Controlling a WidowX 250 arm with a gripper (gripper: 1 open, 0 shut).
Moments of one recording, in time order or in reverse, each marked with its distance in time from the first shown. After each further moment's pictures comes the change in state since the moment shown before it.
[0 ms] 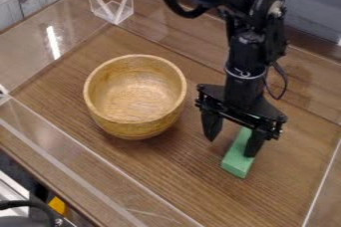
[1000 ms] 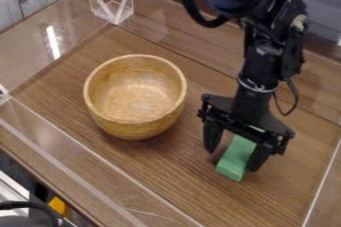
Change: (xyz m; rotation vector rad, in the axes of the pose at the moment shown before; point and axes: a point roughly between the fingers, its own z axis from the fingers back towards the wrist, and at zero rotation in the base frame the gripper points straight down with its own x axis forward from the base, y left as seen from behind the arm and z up) arm -0.013 -0.014 0.006 0.056 0.084 0.053
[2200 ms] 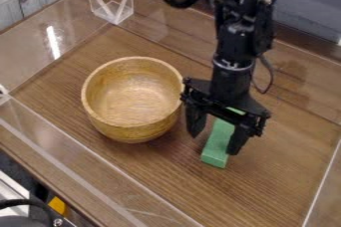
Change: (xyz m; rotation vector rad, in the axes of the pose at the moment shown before) arm 0.002 0.029 0.005 -0.044 0.010 -0.050
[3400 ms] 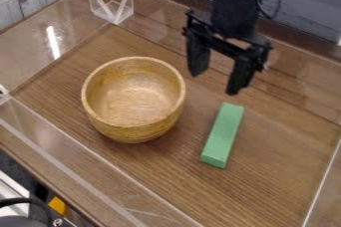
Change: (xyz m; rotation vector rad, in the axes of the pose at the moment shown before) arm 0.009 -0.003 0.070 0.019 0.004 -0.200
